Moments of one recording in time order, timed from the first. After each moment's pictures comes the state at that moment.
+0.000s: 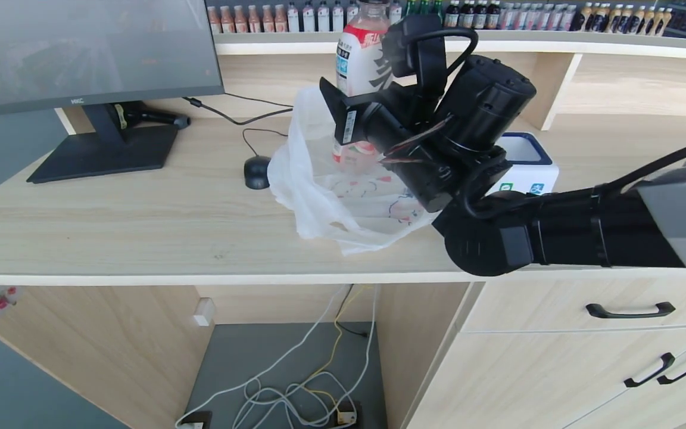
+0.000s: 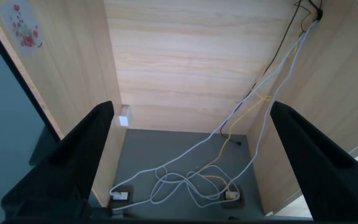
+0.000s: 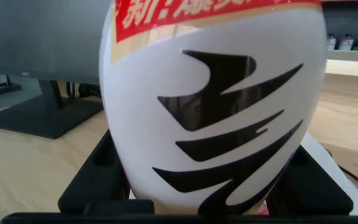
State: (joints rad) left arm 0.00 0.00 0.00 0.00 0.00 0.00; right arm 0.71 2.13 -1.65 -0.97 -0.14 -0.19
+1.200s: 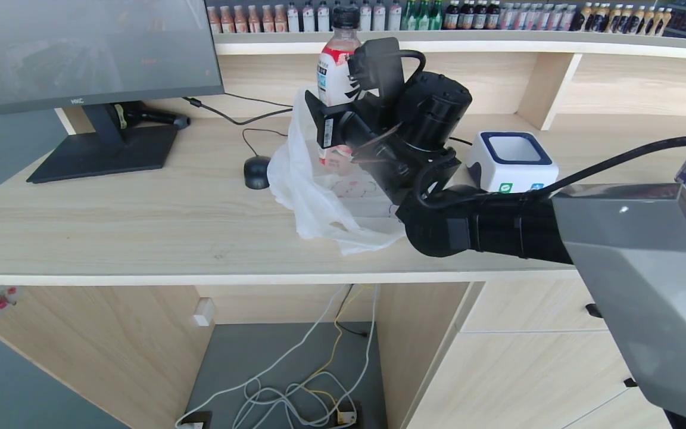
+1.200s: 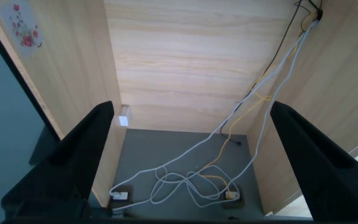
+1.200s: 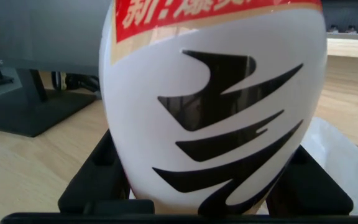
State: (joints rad) left arm 0.00 0.00 0.00 0.00 0.00 0.00; right arm 0.69 2.33 -1.99 -0.80 -0.14 -0.19
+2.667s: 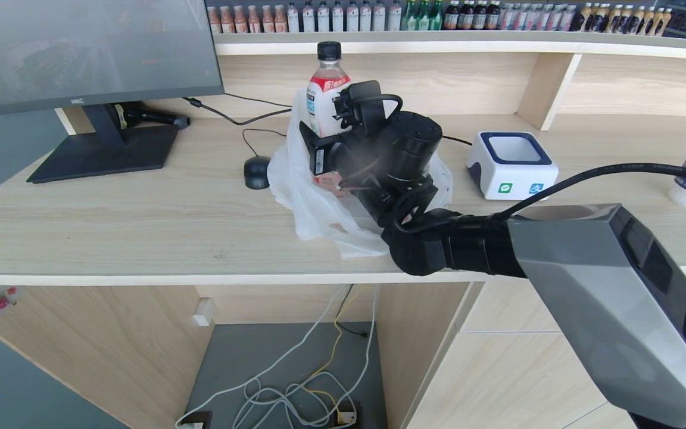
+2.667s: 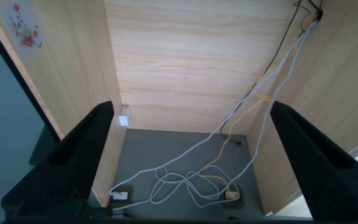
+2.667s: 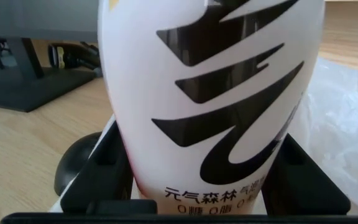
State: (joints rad) left arm 0.00 0.00 0.00 0.00 0.00 0.00; right arm 0.69 2.42 -1.99 -0.83 -0.14 -0.17
